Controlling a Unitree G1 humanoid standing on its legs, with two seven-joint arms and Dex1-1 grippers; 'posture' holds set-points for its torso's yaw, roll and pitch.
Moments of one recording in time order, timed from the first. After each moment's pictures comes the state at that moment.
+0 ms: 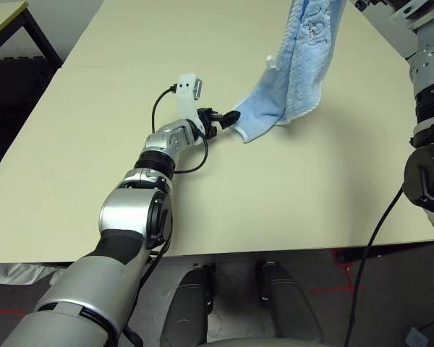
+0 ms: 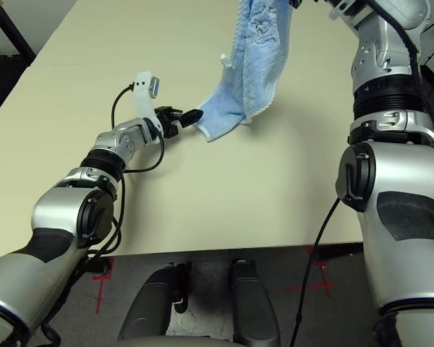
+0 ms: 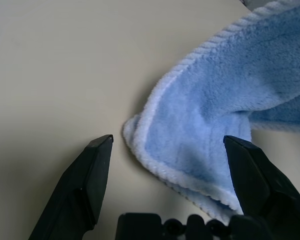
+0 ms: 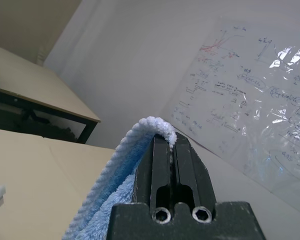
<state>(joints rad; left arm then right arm) -1.19 0.15 0.20 1.21 -0.22 0.30 -0.60 -1.39 -0.53 -0.21 0.90 0.26 -0.40 1.02</state>
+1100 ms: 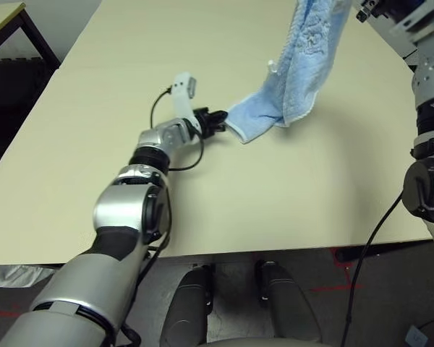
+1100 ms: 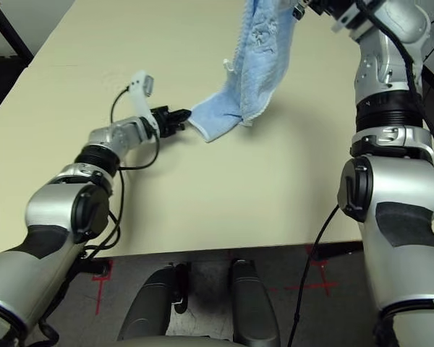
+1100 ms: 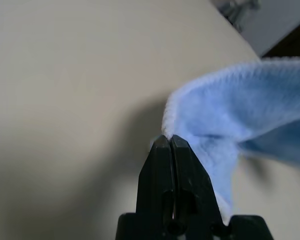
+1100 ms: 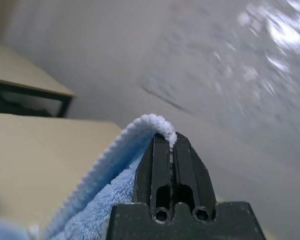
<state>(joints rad) -1.19 0.35 0.27 1.04 -0.28 0.48 -0.70 -1.19 -0.62 -0.26 0.83 0.27 -0.27 0.87</state>
